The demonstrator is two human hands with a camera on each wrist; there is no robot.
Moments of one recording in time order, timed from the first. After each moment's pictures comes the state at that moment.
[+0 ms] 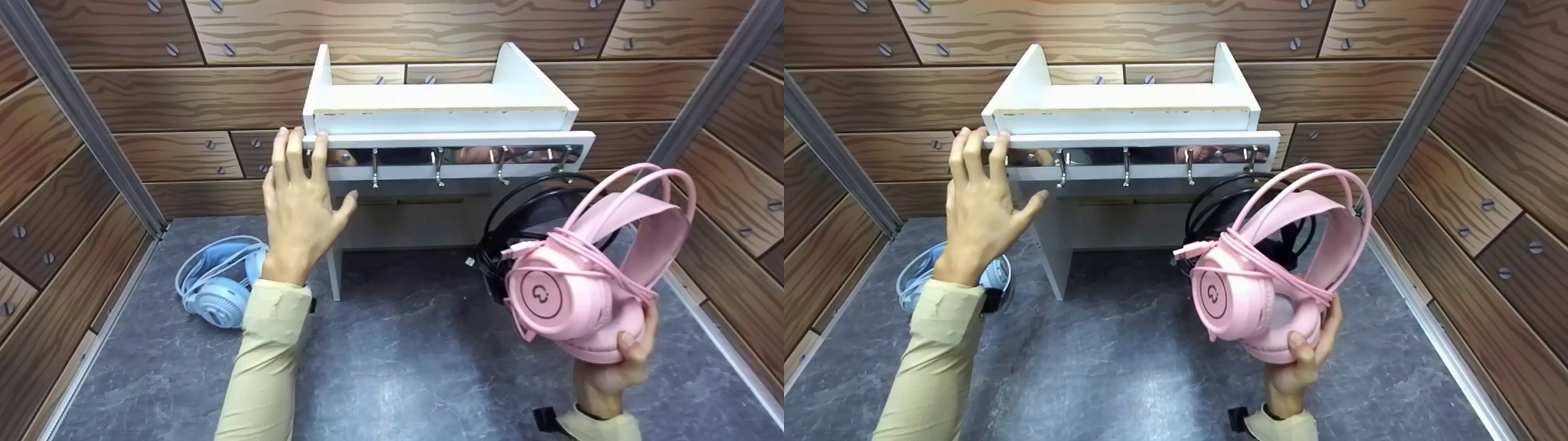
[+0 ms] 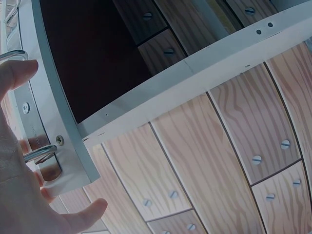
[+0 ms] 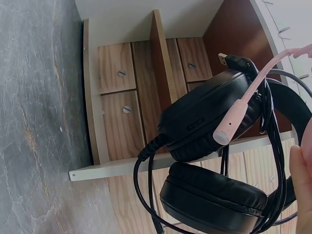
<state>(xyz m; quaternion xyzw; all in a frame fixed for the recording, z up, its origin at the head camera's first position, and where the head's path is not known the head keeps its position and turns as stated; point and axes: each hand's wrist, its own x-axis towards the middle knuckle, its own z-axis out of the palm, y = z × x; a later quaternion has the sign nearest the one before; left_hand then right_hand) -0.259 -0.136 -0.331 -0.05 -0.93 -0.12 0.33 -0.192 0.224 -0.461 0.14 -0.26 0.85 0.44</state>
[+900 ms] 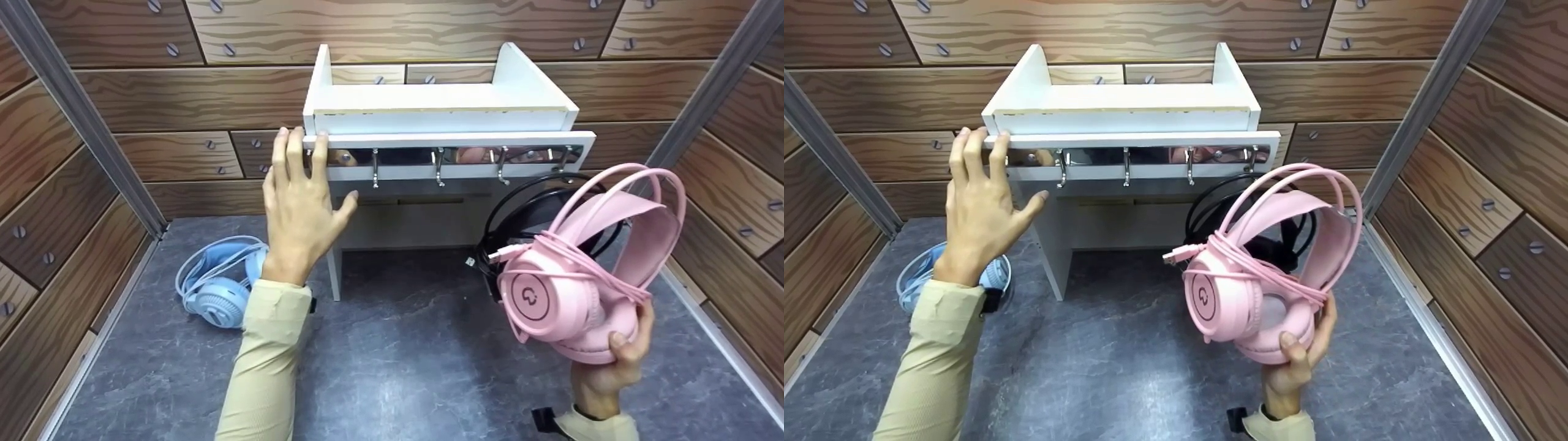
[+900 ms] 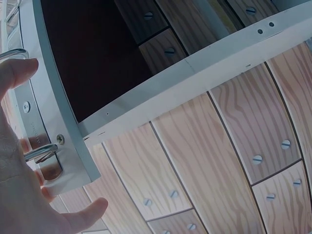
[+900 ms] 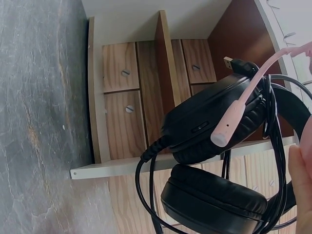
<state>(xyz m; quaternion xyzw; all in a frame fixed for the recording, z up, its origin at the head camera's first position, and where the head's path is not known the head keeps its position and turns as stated) -0.259 -0.137 -0.331 -0.05 -0.93 -0.12 0.34 -0.192 0.221 -0.463 0.14 -0.30 0.83 0.44</state>
